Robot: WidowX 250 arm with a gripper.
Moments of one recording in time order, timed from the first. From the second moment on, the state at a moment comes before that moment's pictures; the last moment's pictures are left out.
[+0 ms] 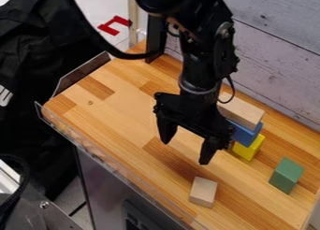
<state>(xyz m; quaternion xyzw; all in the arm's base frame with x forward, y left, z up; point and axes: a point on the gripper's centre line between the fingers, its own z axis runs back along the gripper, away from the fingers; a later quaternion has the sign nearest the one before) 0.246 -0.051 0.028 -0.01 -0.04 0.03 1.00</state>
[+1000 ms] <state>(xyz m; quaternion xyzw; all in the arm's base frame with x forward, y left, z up) 0.225 -0.110 0.017 -0.07 -0.05 0.07 0.99</state>
